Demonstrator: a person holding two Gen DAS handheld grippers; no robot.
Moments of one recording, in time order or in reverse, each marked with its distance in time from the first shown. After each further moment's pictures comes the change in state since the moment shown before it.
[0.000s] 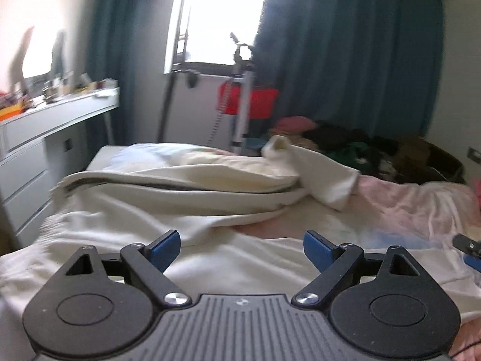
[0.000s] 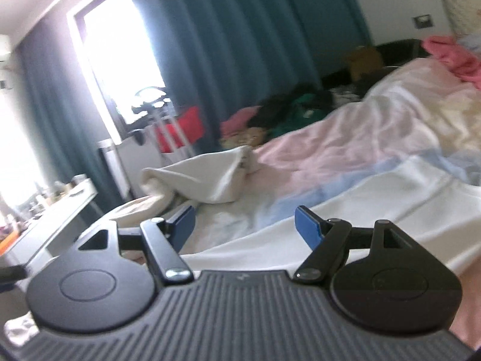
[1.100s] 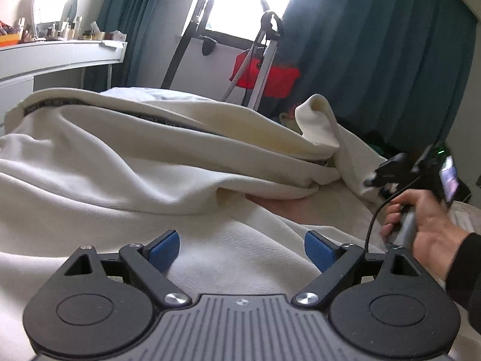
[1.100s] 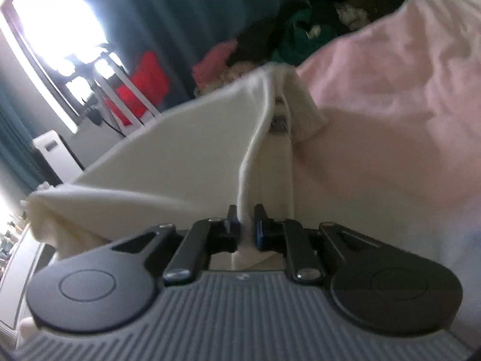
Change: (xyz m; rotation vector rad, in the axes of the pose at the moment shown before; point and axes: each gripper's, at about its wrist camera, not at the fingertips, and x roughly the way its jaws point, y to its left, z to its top) left arm 0.139 0.061 -0.057 -0.213 0.053 -0.029; right arm 0.362 0.039 0.006 0.204 0.173 -0.095
